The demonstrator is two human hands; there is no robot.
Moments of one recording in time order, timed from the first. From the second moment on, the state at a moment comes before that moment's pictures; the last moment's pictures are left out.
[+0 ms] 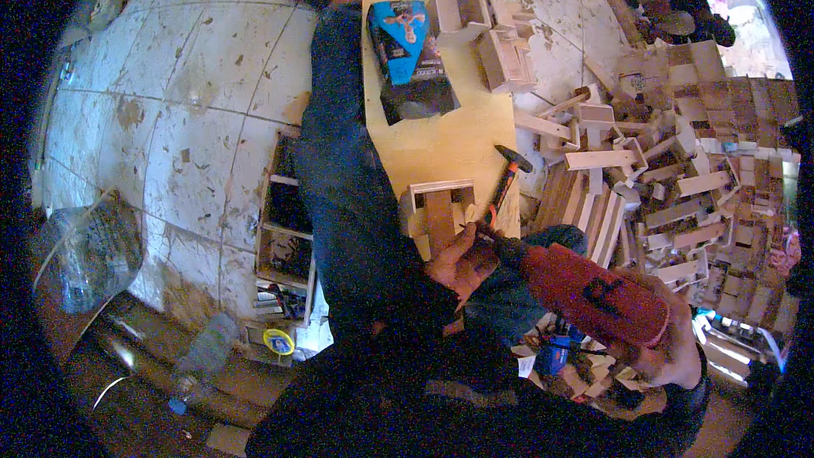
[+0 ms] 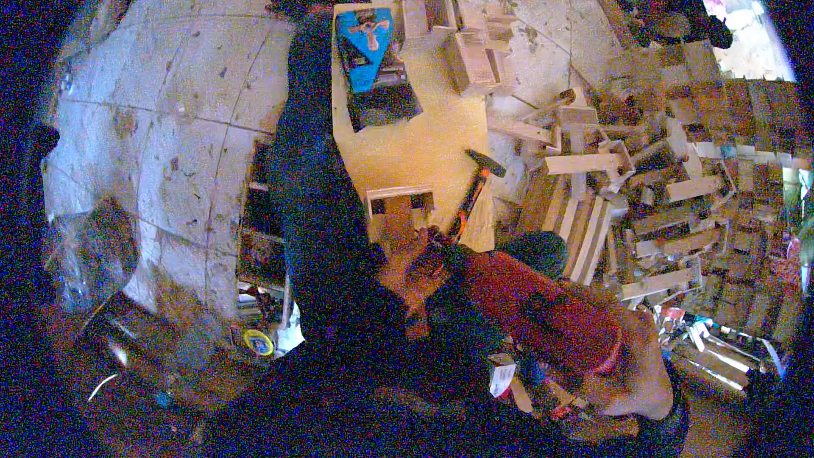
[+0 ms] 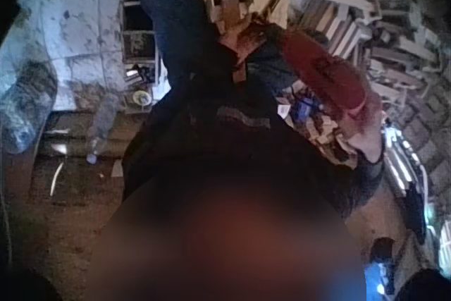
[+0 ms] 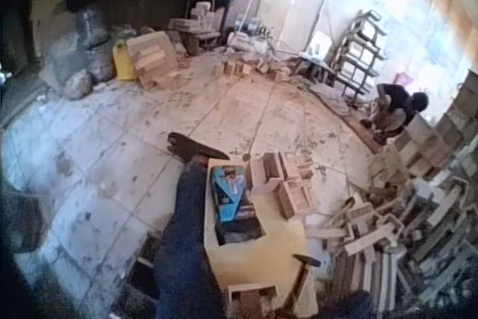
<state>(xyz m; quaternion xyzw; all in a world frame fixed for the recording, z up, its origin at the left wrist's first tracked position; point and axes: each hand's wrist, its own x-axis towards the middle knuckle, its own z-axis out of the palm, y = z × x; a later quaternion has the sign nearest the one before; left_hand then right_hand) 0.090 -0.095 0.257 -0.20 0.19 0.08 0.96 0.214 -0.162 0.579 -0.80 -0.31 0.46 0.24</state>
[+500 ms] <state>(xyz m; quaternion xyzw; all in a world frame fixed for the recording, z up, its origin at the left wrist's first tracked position) 0.093 -0.124 0.223 -0.38 0.12 0.17 0.90 0.217 -0.089 0.558 -0.76 -0.44 0.48 0.06</state>
